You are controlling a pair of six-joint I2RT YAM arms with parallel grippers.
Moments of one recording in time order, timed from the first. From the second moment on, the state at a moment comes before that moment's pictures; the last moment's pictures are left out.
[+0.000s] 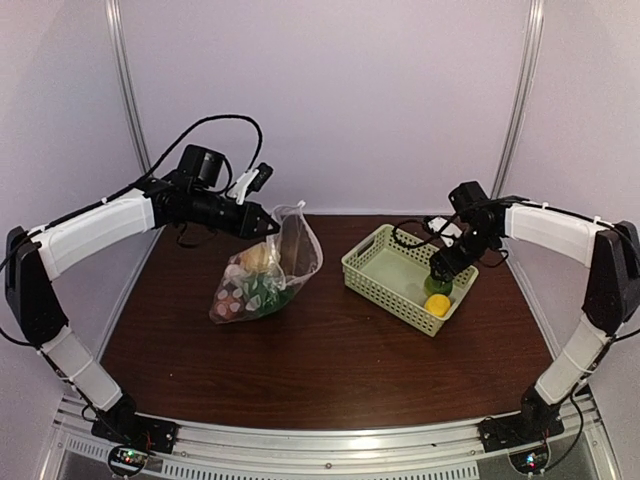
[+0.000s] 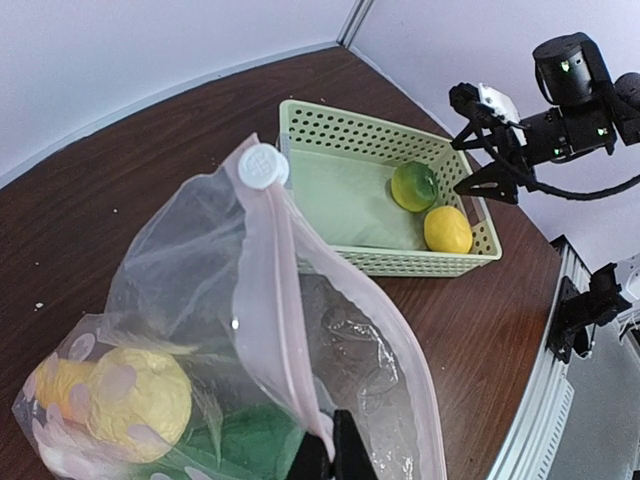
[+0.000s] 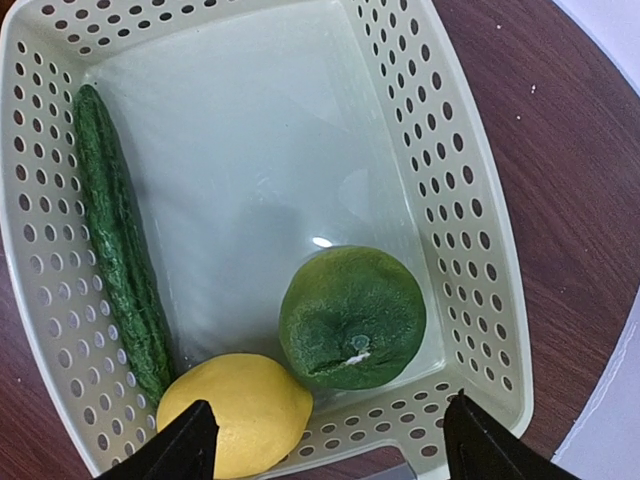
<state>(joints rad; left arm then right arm) -0.54 1.59 1.42 -0.49 0.50 -0.10 0.32 1.62 1.27 -0.74 0.00 -0.27</state>
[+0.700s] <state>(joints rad) -0.58 1.63 1.42 -0.49 0.50 -0.10 0.29 1.83 1.29 -0.73 0.03 -0.23</state>
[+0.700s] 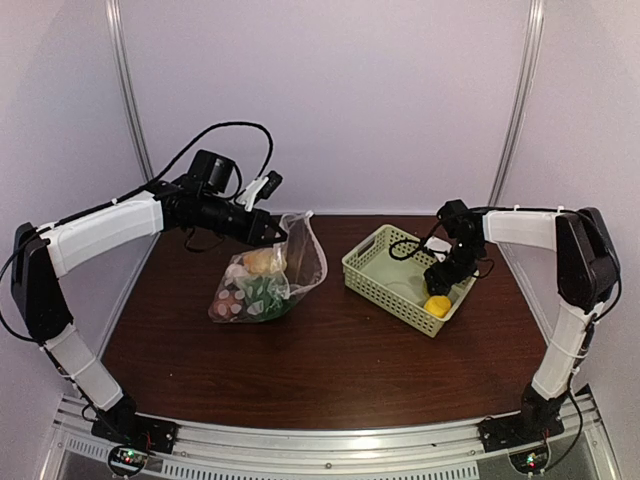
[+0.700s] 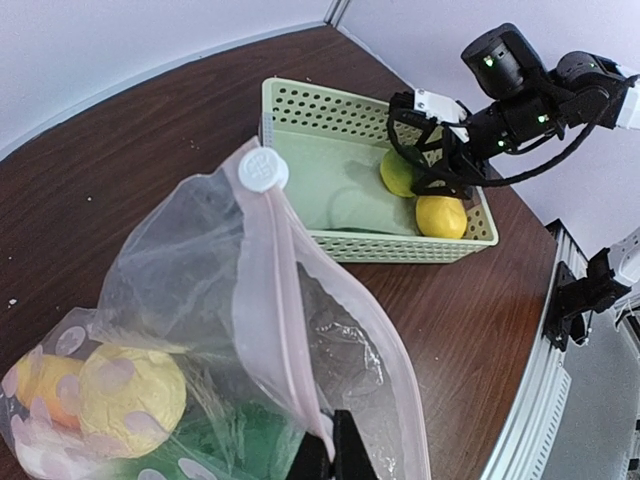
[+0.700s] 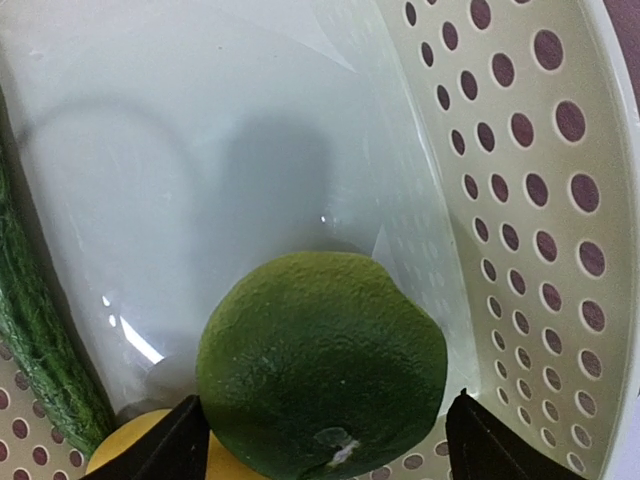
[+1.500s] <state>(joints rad) -0.58 1.63 1.41 -0.48 0.51 -0.10 0.29 1.63 1.32 -0.72 -0.07 -0.26</state>
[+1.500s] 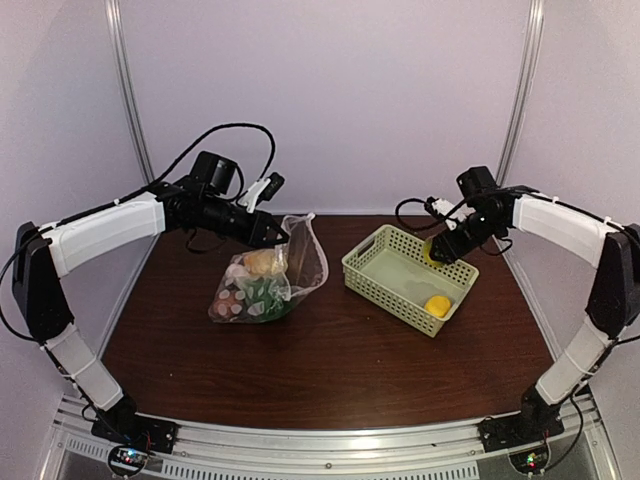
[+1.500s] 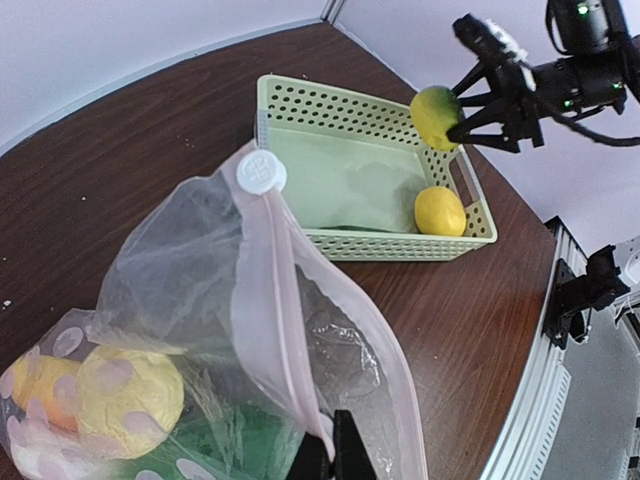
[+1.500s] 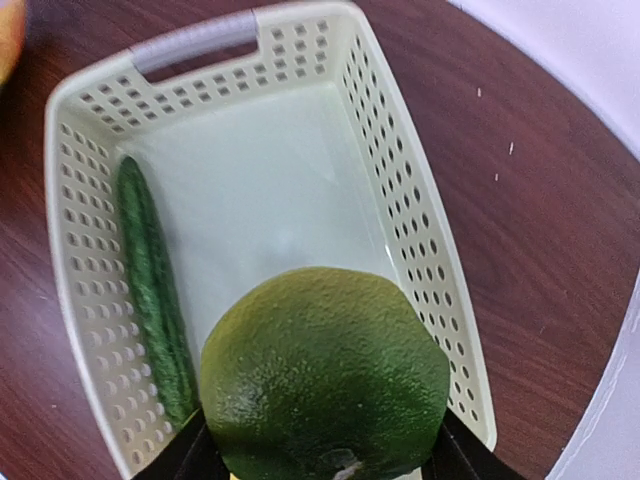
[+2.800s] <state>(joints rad) -0.59 1.58 1.38 -0.41 0.63 -0.11 0.78 1.98 1.91 -0.77 -0.43 -0.16</state>
